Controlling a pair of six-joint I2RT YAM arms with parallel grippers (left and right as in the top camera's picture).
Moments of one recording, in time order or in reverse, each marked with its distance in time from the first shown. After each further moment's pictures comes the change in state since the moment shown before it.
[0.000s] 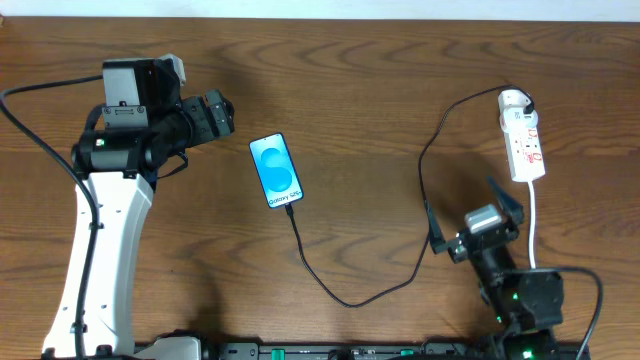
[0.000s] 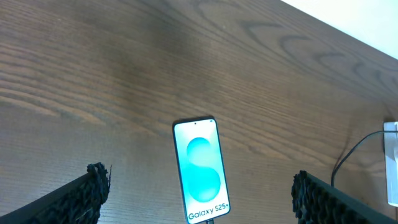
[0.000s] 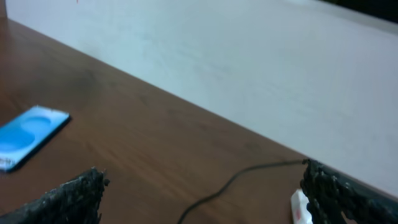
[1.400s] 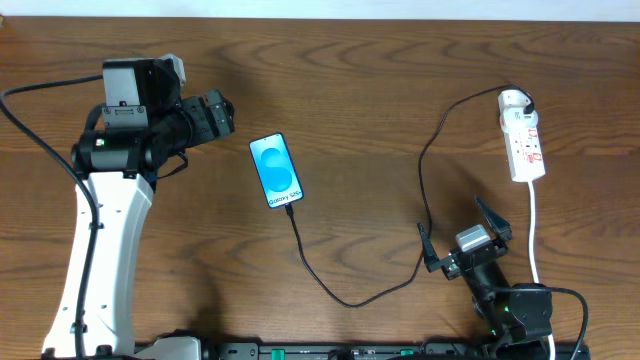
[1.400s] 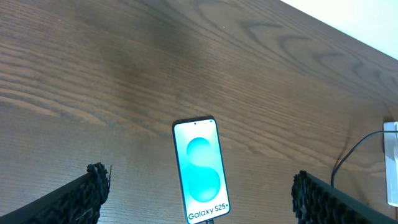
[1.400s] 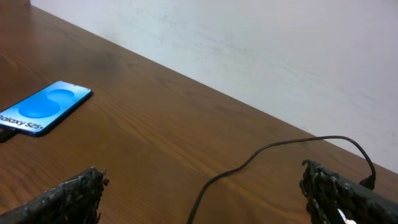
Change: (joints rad) left arm 0.000 0.000 0.000 0.000 0.000 0.000; right arm -0.004 -0.233 -0.105 -0.167 -0.053 0.005
